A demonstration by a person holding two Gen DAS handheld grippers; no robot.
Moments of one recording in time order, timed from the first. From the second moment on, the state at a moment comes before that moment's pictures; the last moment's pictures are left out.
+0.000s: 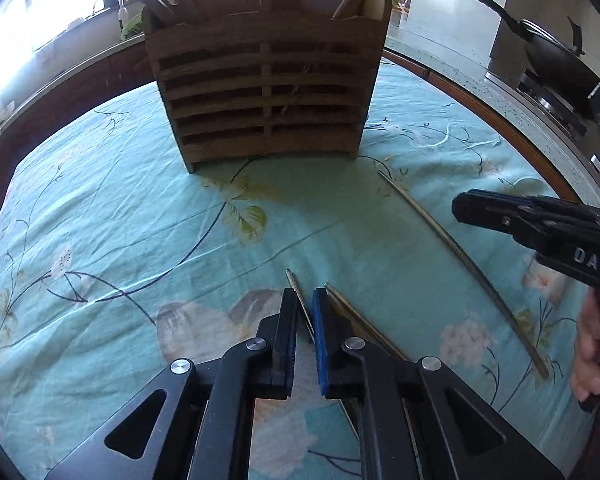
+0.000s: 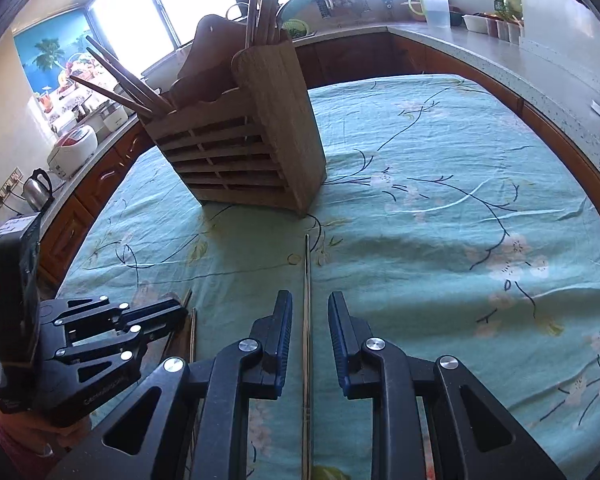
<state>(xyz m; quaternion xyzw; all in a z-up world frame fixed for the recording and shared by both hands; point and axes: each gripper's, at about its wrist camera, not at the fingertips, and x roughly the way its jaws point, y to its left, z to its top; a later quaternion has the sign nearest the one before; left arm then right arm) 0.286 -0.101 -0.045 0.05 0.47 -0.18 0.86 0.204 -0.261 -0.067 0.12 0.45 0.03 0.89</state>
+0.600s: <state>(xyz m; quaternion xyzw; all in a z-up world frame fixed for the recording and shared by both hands) 0.293 -0.112 -0.049 0.05 0.47 -0.13 0.87 0.254 -0.241 -0.090 0.06 0.47 0.03 0.88</state>
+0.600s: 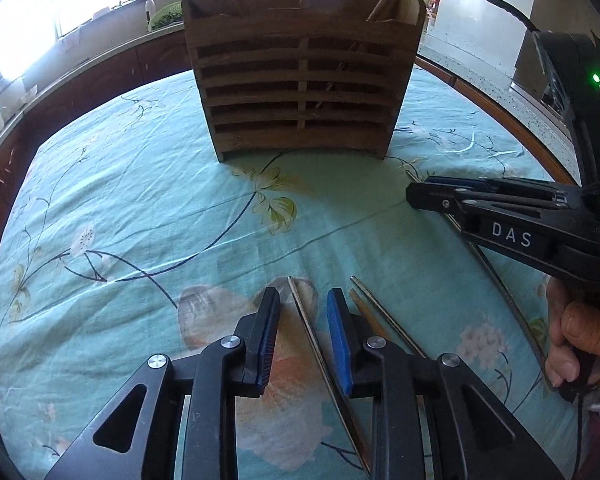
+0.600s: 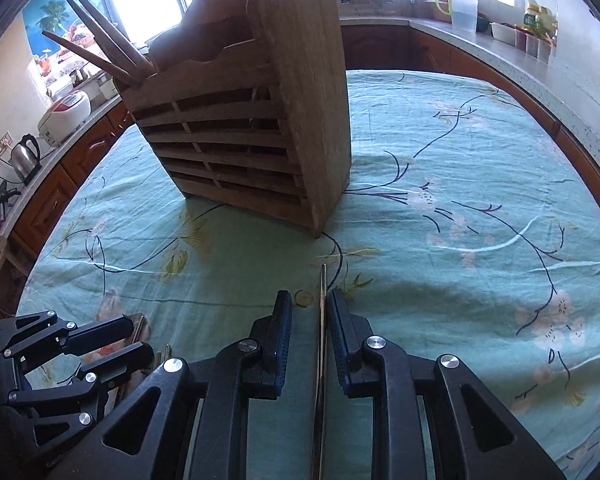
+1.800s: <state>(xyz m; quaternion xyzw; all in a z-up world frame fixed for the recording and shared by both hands) 0.174 0.019 0.070 -0.12 0.31 -0.20 0.92 0.138 -0.249 0.090 0.12 0.28 0.05 0.95</state>
